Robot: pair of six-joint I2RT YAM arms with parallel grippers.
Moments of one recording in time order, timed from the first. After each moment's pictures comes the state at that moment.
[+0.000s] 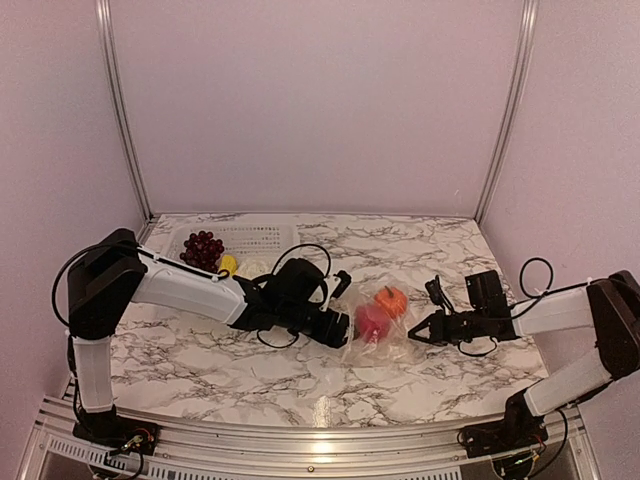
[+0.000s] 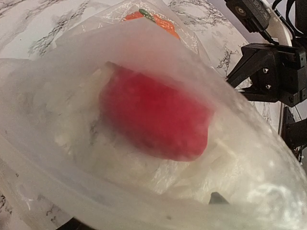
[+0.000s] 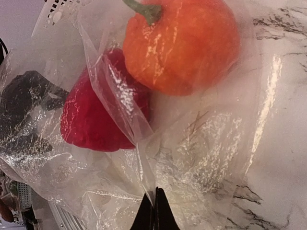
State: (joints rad) left arm -1.01 1.99 1.21 0.08 0.19 -0.42; right arm 0.26 1.38 0.41 0.09 -0.69 0.35
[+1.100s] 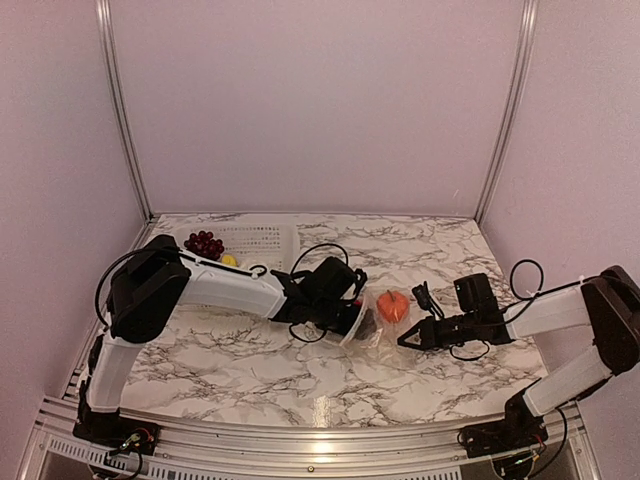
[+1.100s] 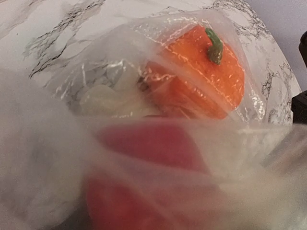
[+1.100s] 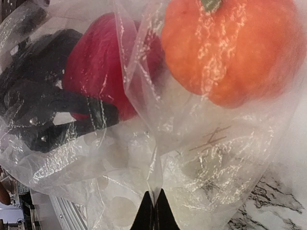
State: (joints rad) left arm -1.04 2.25 1.58 -0.12 0.06 -0.54; right arm 0.37 1.41 0.41 0.14 -0.71 0.35
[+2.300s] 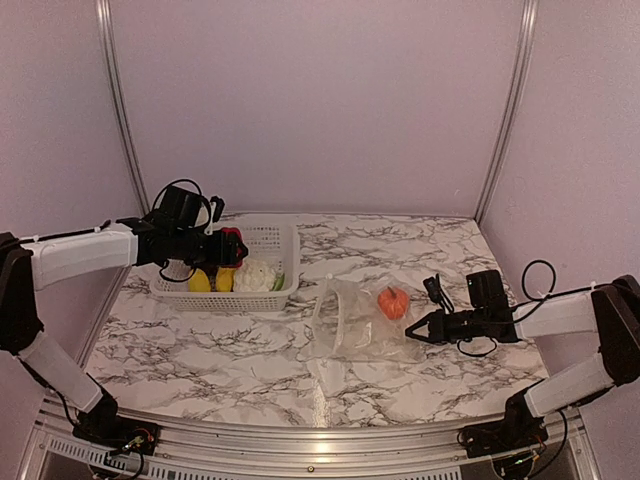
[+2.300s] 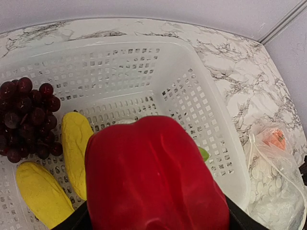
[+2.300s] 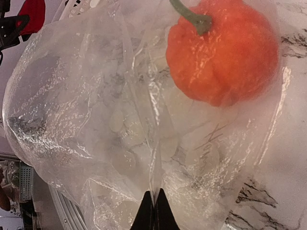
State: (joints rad) left arm -0.53 1.52 1.08 -0.27 0.08 -0.38; right arm 0.28 1.34 0.40 0.13 -0.74 0.34
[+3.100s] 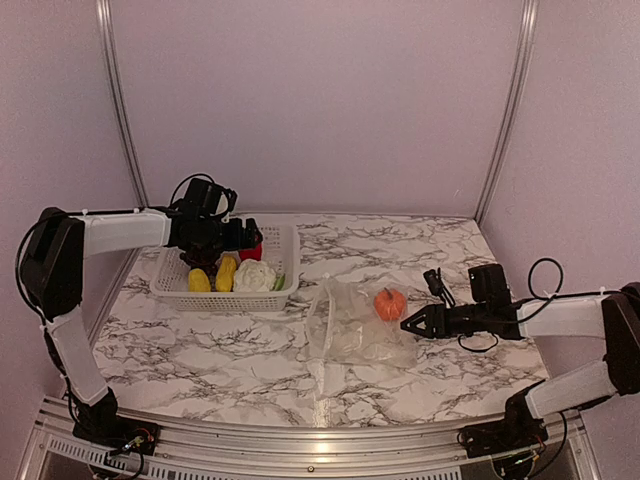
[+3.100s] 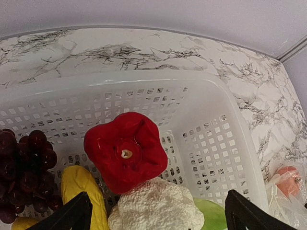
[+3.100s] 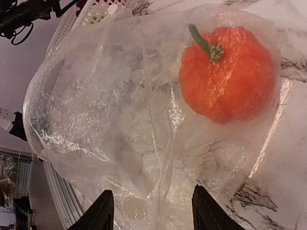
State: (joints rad) left arm -0.45 1.84 1.32 -0.20 0.07 -0.39; right arm 0.31 1.30 0.43 0.09 -0.74 0.31
